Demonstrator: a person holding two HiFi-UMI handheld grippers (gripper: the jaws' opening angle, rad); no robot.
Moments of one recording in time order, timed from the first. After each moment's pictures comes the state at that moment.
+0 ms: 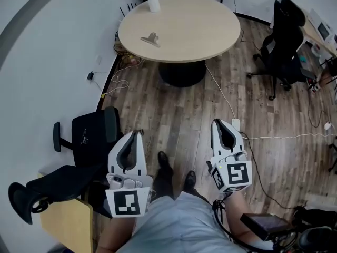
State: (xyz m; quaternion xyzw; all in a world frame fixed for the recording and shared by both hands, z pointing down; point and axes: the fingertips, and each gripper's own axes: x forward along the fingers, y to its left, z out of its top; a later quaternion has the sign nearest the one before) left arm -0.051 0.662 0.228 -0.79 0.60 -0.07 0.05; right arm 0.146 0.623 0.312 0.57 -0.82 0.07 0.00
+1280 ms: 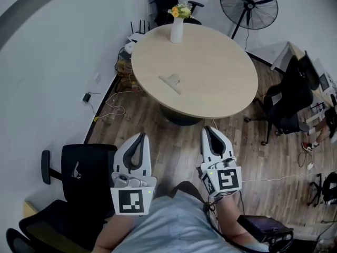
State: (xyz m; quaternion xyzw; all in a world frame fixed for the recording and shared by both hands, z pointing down) left arm -0.261 0.357 0.212 -0.79 0.61 0.02 0.03; right arm -0.096 0.312 0.258 0.53 -0.85 0.00 0.02
